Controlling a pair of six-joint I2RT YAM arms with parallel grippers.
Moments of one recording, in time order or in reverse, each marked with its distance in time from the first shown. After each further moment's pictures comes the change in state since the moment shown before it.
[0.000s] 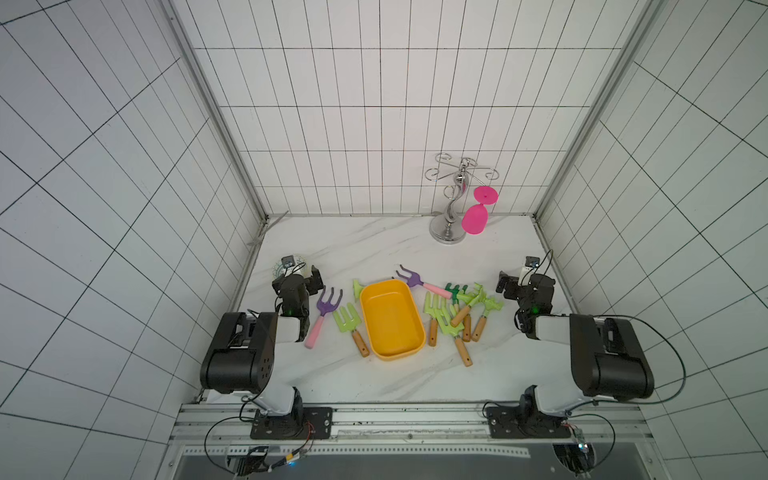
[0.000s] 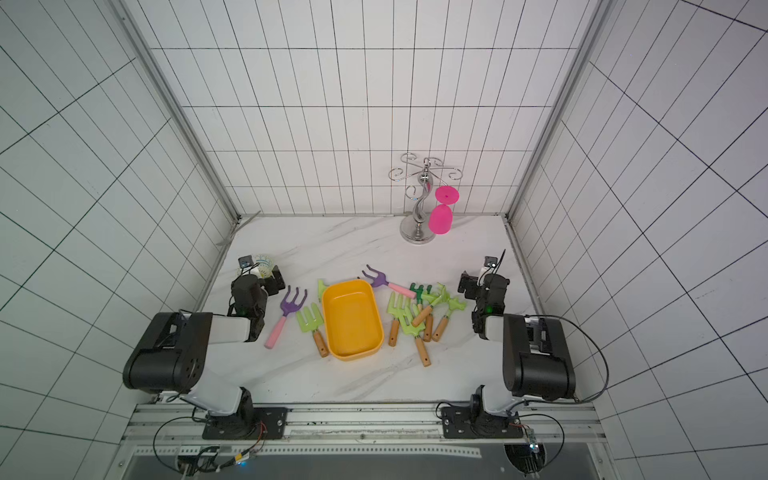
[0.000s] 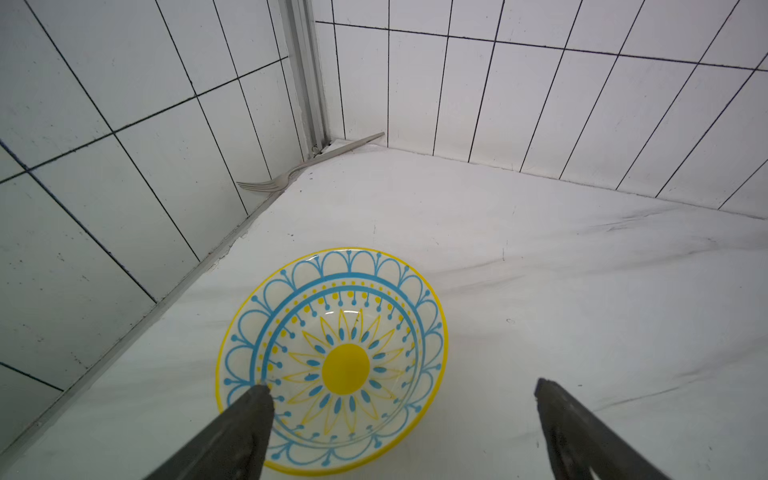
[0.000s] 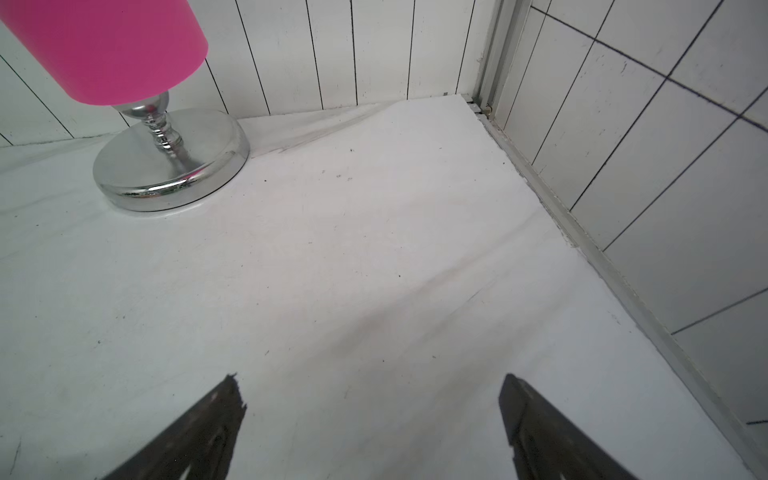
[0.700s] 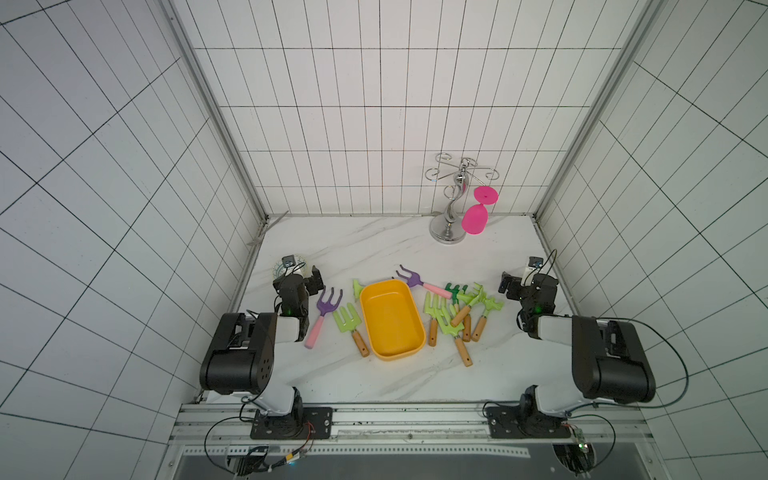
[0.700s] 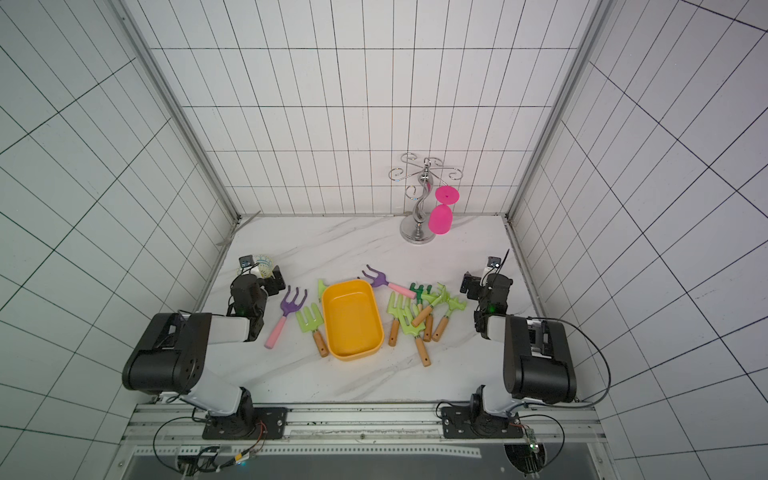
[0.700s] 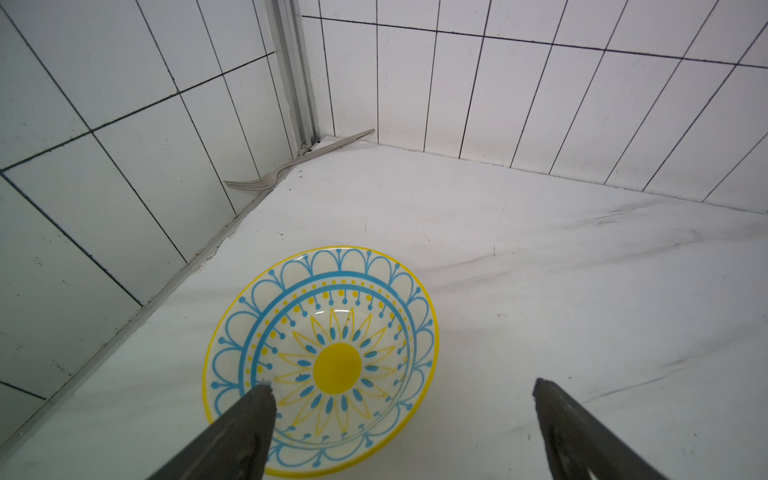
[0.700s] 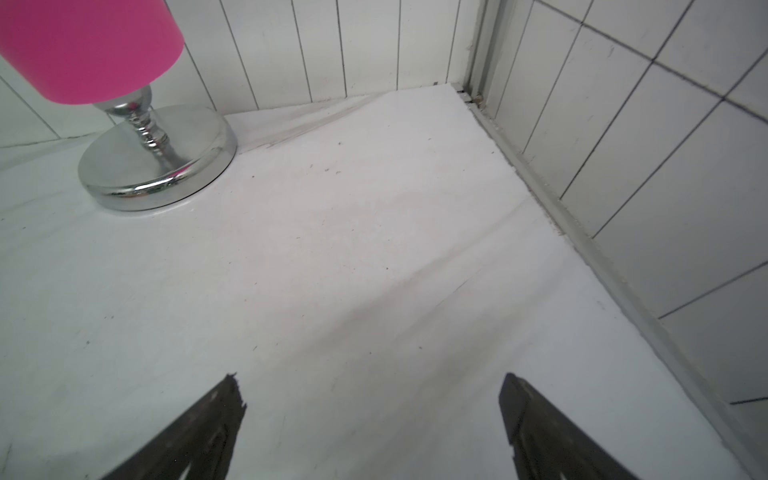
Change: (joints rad) left arm 0.009 -0.032 0.019 -0.070 0.054 0.008; right arm -0.028 -0.068 0.030 -0.157 0.052 0.062
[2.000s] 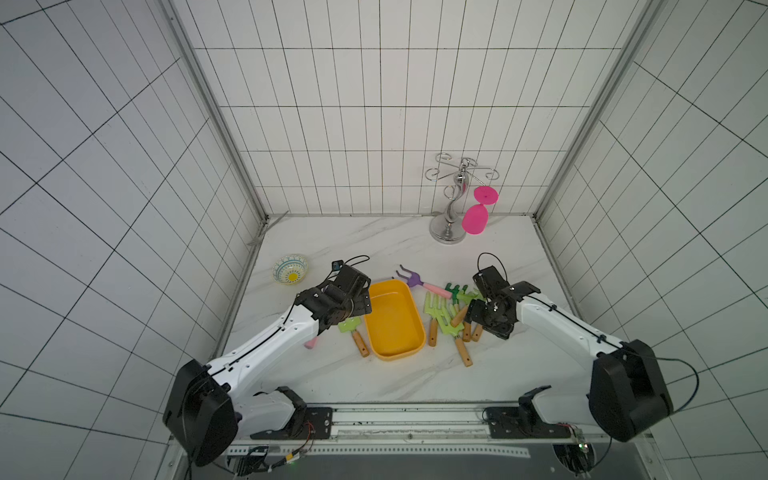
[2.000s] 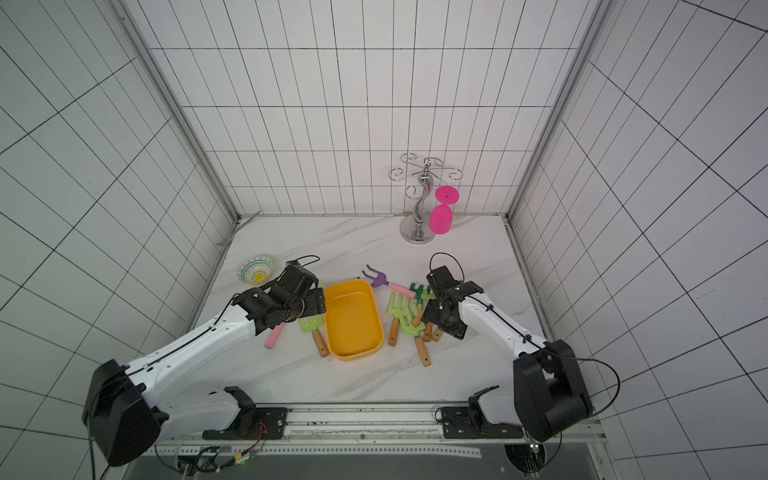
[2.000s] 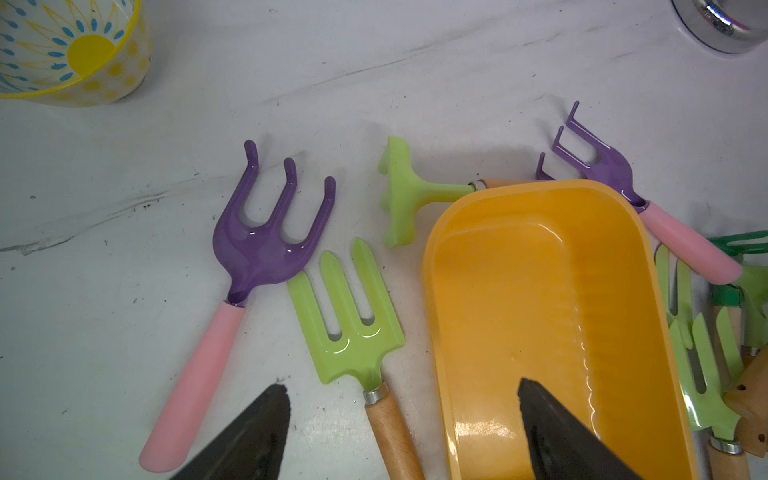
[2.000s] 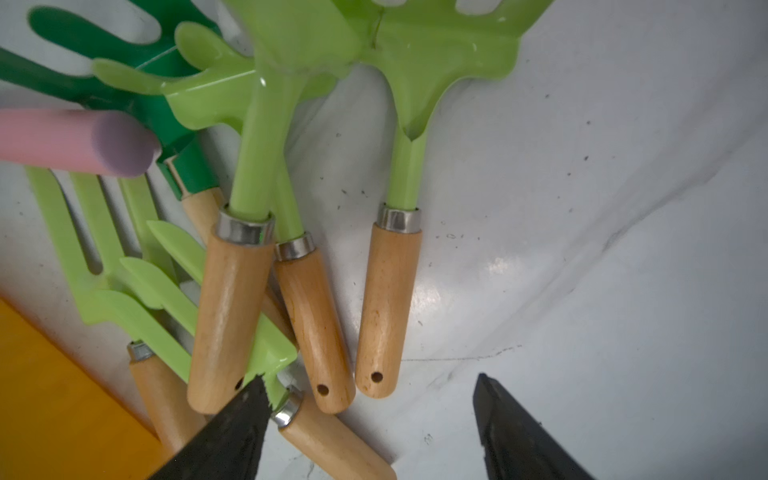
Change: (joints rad) left arm -0.623 -0.315 0.480 -1.487 -0.045 -0.584; right arm 0.541 -0.095 0.396 -1.407 -0.023 0.730
